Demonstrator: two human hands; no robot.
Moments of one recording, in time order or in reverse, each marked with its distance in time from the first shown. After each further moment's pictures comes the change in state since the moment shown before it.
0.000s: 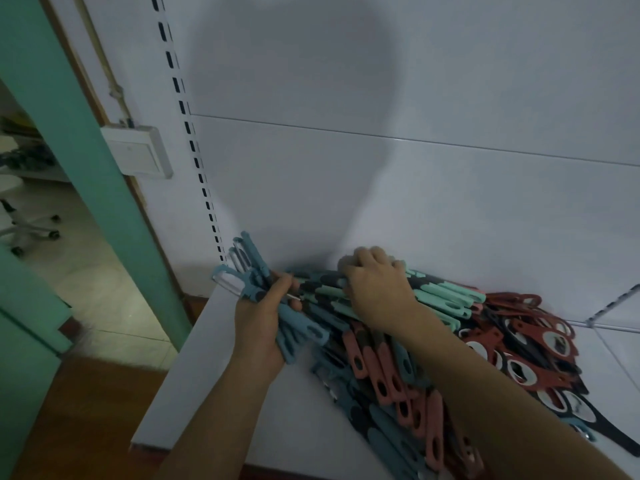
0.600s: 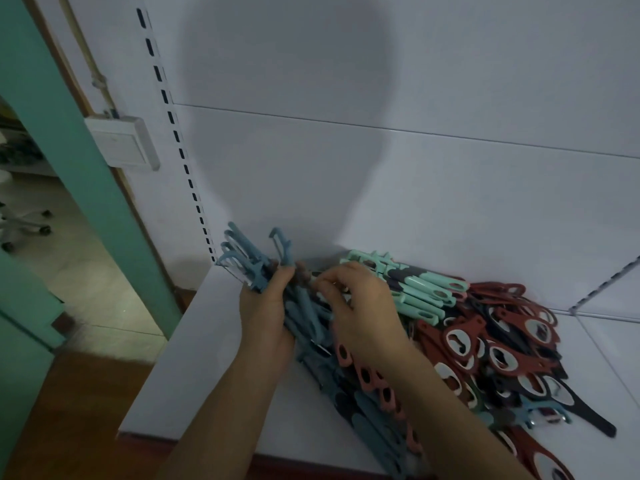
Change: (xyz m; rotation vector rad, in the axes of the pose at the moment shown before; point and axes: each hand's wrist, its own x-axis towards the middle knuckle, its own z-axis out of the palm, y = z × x) left_hand -0.012 -0.014 0.021 -0.016 0.015 0.026; right_hand -0.059 -0.037 -0.025 0.817 0.312 0.087
